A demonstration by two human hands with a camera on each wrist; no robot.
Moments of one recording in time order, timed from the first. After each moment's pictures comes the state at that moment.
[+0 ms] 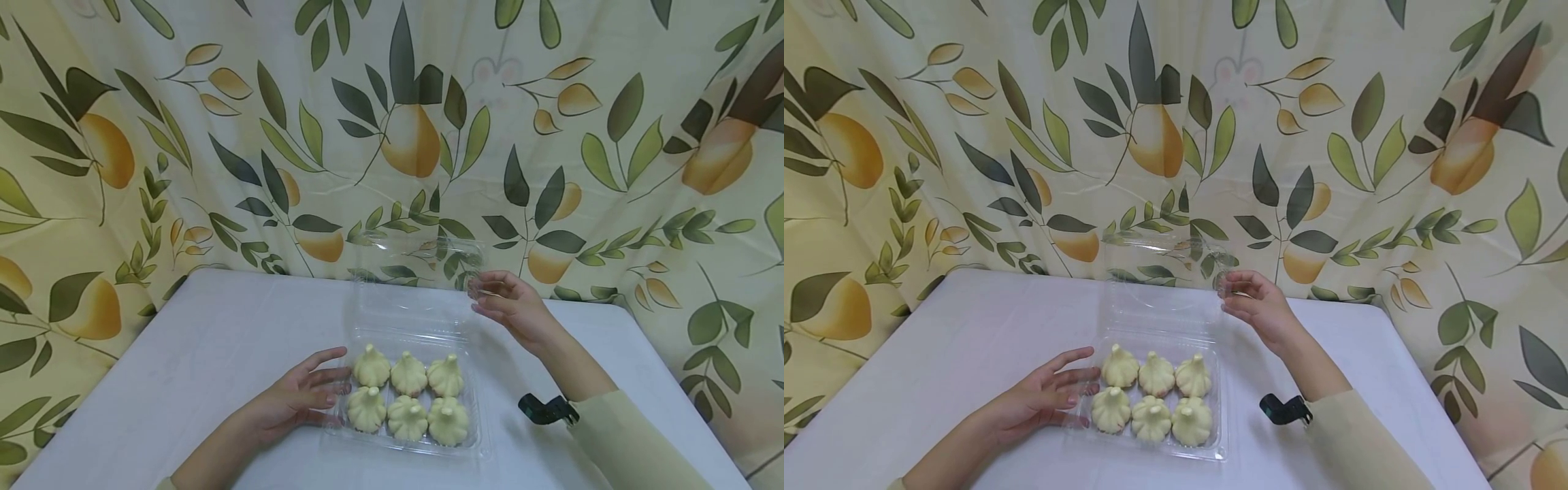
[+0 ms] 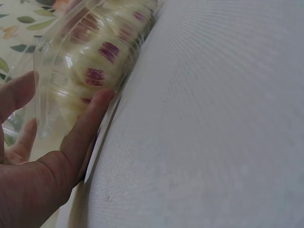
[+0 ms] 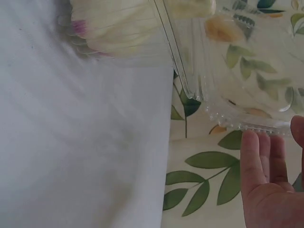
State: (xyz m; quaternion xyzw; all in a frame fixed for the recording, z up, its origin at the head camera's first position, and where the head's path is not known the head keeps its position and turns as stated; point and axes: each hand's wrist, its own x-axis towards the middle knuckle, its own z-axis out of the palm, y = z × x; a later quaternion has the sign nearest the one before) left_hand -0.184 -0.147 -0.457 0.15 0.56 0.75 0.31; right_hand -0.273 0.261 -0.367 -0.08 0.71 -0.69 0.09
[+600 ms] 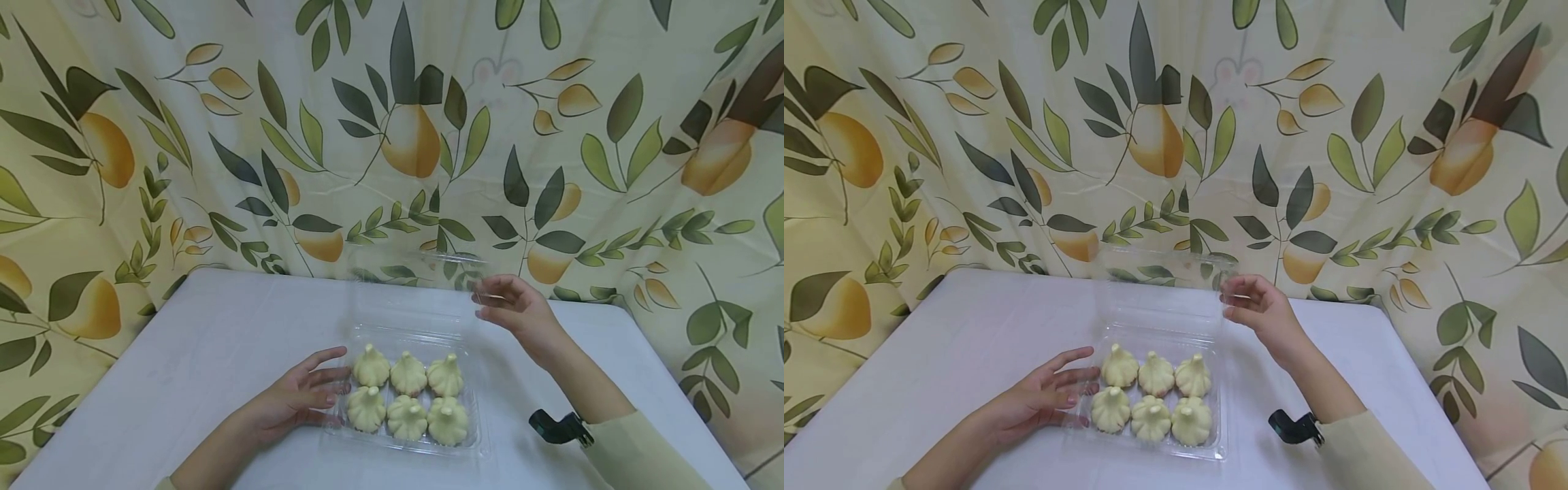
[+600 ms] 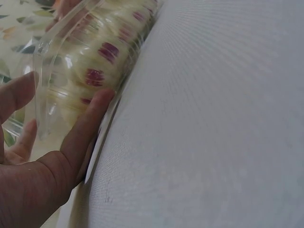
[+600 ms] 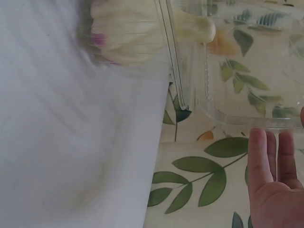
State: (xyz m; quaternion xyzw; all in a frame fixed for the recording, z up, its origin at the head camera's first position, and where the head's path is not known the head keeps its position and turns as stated) left_hand -0.184 -0.147 -0.457 0.15 0.56 0.75 0.31; right_hand -0.246 0.259 -0.360 -0.12 0.76 -0.64 0.04
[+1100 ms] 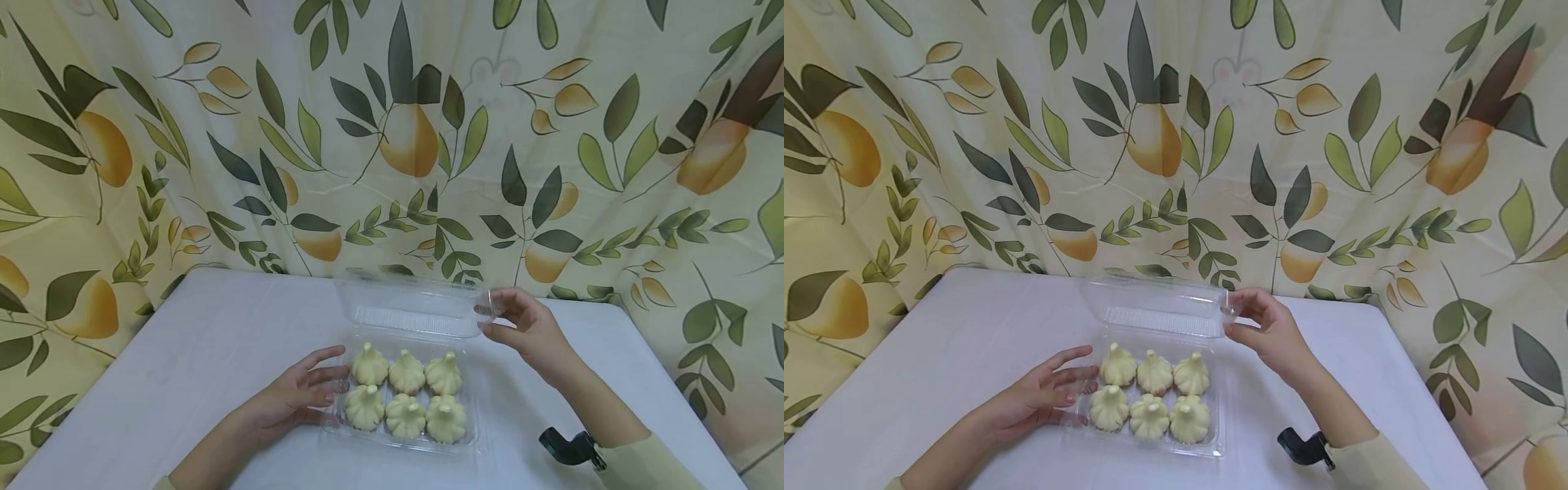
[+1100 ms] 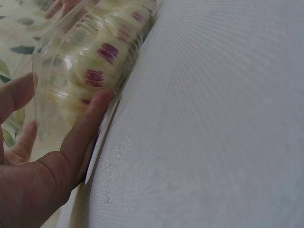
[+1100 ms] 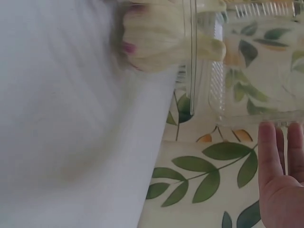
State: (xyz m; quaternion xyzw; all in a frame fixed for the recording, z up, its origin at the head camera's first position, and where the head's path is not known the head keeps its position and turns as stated) left_hand -0.183 -0.146 -0.455 0.14 0.57 0.75 0.31; right_hand -0.217 0.262 -0.361 -0.17 0.79 -0.59 -0.01
